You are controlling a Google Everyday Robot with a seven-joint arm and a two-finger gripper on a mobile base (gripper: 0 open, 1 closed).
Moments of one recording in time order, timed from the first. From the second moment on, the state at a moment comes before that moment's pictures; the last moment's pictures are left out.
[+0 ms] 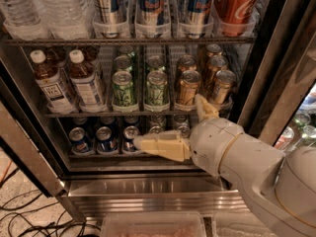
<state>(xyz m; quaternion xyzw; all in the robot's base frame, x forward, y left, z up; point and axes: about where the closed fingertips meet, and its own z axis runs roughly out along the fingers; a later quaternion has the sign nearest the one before) 0.450 -0.032 0.906 -0.28 0.71 0.22 0.61</state>
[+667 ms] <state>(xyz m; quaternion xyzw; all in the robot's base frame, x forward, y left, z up) 0.482 -0.010 0.964 -0.28 0.66 0.17 0.68</state>
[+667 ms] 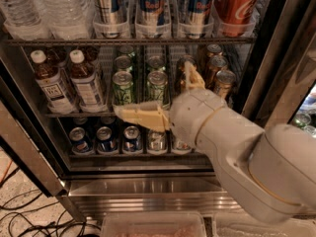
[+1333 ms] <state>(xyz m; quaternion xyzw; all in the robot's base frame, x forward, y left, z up) 0.505 0.011 0.990 -0.29 0.63 0.20 0.70</state>
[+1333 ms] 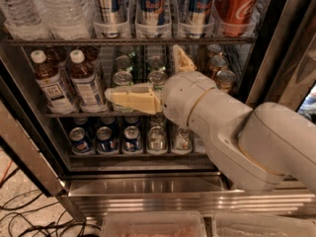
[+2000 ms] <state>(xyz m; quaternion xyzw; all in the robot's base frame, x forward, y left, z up) 0.521 0.001 1.018 -0.23 0.62 0.24 0.71</state>
